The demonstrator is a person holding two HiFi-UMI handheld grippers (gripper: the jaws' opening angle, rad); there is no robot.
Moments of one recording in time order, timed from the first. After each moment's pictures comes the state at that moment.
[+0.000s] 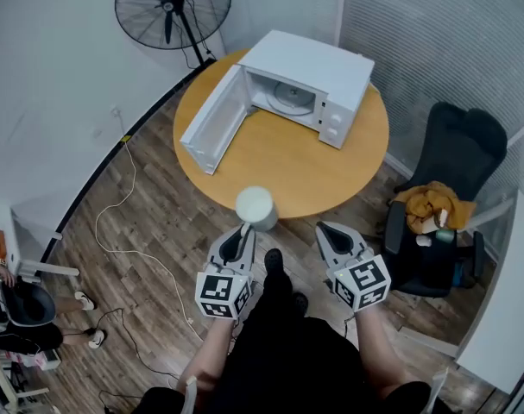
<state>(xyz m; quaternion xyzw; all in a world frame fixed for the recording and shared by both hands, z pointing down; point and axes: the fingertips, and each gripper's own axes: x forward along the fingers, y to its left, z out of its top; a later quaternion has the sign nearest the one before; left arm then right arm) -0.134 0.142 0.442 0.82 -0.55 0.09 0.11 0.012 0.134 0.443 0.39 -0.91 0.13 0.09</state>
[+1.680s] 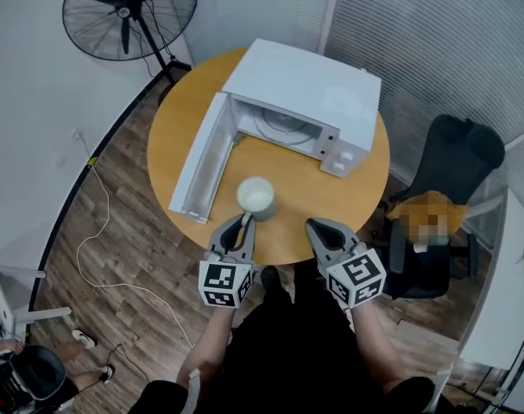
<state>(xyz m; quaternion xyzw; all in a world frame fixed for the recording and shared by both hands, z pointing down) -0.181 -0.077 0.477 0.86 -0.49 0.10 0.13 -0.061 -0.050 0.458 0.42 -0.88 0.16 0.13</state>
